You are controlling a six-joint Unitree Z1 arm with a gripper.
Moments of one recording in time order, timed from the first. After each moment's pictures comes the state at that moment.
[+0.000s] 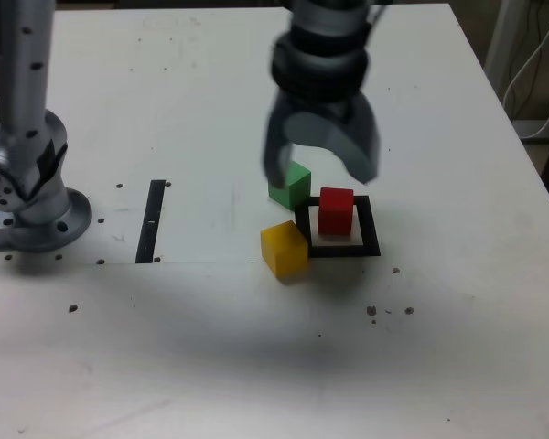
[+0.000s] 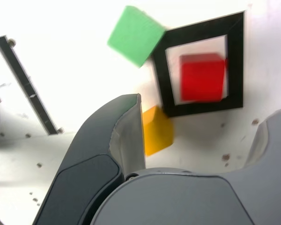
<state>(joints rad) -0.18 1.90 -1.55 1.35 0.10 -0.01</state>
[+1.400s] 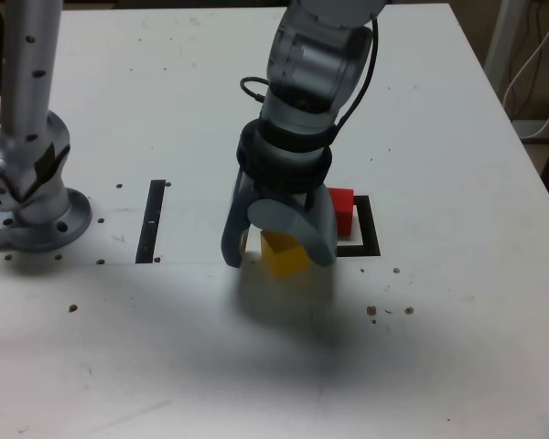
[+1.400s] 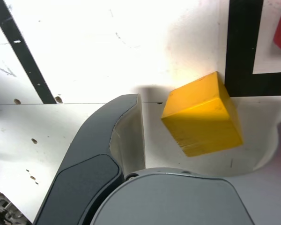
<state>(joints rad) -0.27 1.99 -1.33 1.16 -0.05 -0.13</state>
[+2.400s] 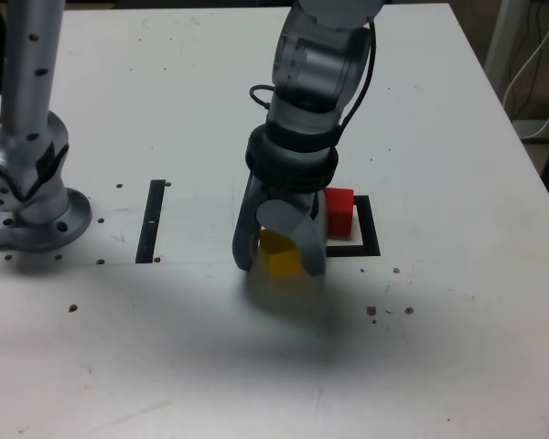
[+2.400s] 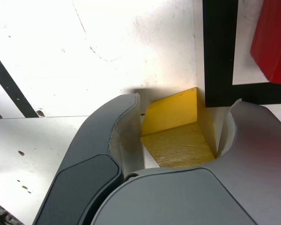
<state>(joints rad) -0.23 2.00 -1.28 1.08 -0.07 -0.06</state>
